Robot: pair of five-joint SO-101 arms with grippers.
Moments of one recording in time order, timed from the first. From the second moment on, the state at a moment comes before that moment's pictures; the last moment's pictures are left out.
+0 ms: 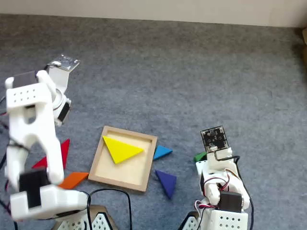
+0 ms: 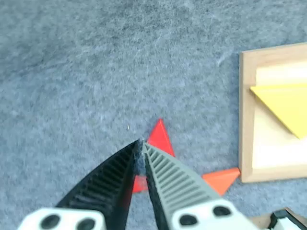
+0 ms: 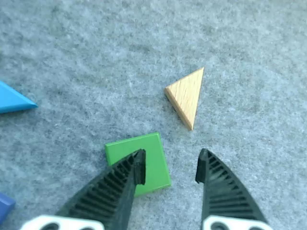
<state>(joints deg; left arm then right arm) -22.0 -3.1 10.9 87.3 -29.1 1.0 -104.2 96.0 65.1 24.6</state>
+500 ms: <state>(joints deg) -37.8 -27.9 41.5 76.7 -52.9 1.0 -104.2 96.0 65.1 24.6</state>
